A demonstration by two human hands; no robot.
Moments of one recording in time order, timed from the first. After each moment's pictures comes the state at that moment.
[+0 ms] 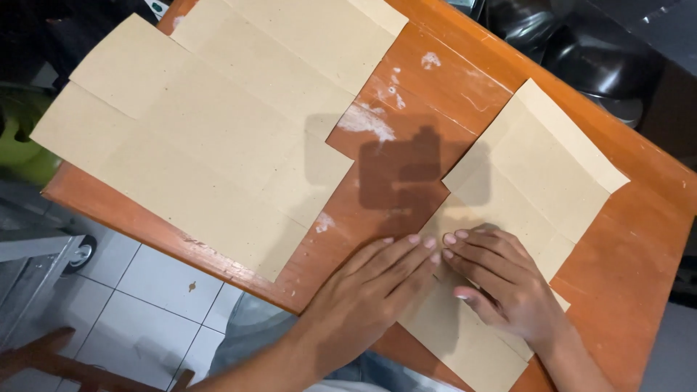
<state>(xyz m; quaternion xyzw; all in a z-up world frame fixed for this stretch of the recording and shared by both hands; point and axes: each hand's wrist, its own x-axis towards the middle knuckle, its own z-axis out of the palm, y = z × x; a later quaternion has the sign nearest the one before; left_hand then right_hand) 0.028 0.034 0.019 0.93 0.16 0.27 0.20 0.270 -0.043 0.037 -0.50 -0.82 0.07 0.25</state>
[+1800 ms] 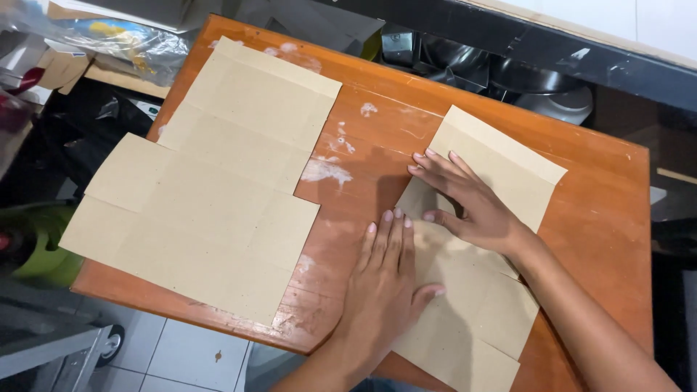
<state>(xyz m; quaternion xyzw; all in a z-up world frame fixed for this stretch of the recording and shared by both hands) 0.101 0.028 -0.009 0.92 0.27 0.26 0.13 0.335 0.025 0.023 -0.59 -0.74 0.22 0.25</state>
